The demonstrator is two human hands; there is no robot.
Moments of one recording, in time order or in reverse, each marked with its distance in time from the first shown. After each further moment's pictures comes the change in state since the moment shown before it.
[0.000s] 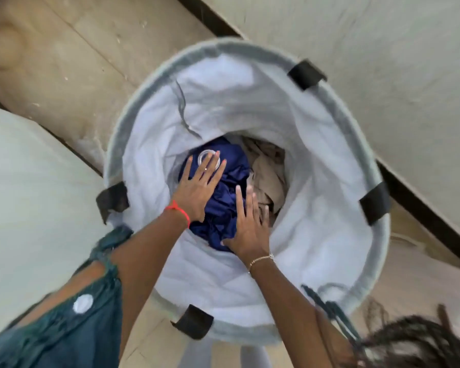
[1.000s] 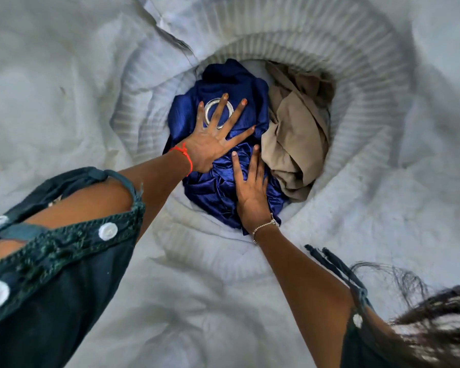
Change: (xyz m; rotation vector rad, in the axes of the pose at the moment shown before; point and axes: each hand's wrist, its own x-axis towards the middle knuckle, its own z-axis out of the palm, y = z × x) left_hand 0.108 0.010 0.131 0.124 0.020 0.271; right_hand 0.083 0.044 0.143 0.068 -0.035 -0.092
